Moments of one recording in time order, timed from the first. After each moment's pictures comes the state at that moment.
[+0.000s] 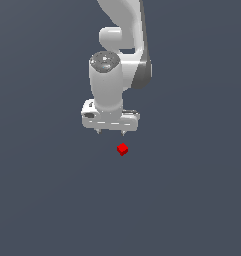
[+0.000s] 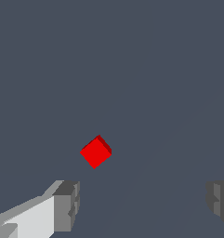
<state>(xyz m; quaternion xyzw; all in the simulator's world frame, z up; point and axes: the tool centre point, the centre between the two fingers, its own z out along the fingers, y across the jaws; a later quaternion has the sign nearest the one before) -0.012 -0.036 0.184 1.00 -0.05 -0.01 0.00</state>
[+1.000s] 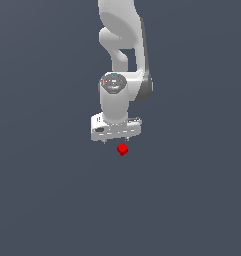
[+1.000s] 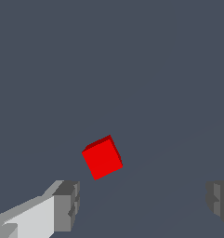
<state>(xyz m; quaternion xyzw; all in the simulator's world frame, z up) -0.013 -0.017 0.125 1.00 0.08 0.00 0.00</state>
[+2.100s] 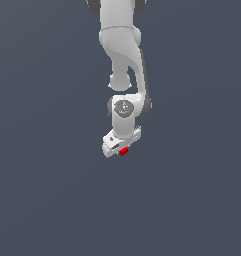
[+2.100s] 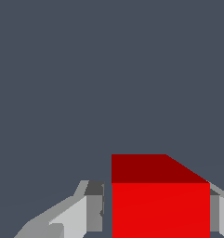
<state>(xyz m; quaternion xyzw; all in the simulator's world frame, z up) -0.025 0.014 0.021 0.96 0.29 0.00 0.00</state>
